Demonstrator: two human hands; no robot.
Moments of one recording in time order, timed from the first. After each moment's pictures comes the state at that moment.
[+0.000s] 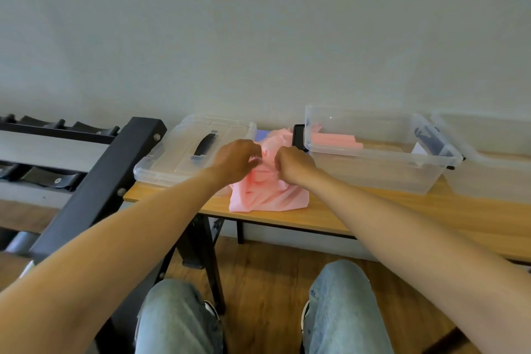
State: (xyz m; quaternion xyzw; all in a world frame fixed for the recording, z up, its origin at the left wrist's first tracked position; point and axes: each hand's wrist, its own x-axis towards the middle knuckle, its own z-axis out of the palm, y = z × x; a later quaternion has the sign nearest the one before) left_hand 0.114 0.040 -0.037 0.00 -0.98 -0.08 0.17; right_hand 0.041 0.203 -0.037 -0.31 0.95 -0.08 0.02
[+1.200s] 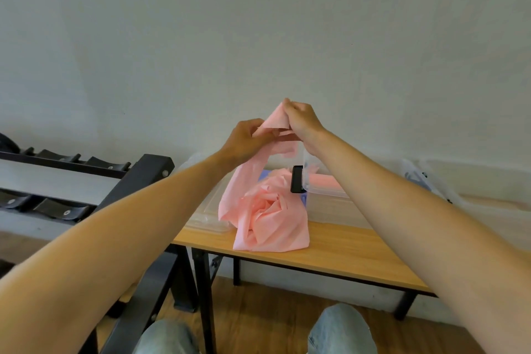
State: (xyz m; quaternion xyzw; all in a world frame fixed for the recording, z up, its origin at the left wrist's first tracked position) left_hand 0.111 0.056 0.088 0.01 -0.84 -0.48 0.26; right_hand 0.040 0.197 0.138 -0.23 0.76 -0.61 0.03
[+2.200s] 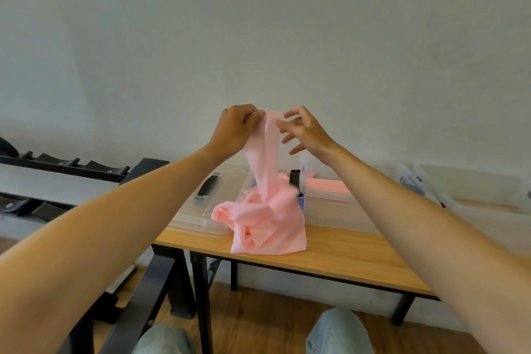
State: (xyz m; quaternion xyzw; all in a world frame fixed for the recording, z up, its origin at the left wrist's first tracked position) left_hand 0.130 0.053 0.127 0.00 -0.87 -0.32 0.37; right_hand 0.039 0.234 0.129 -0.34 0.78 -0.52 0.03
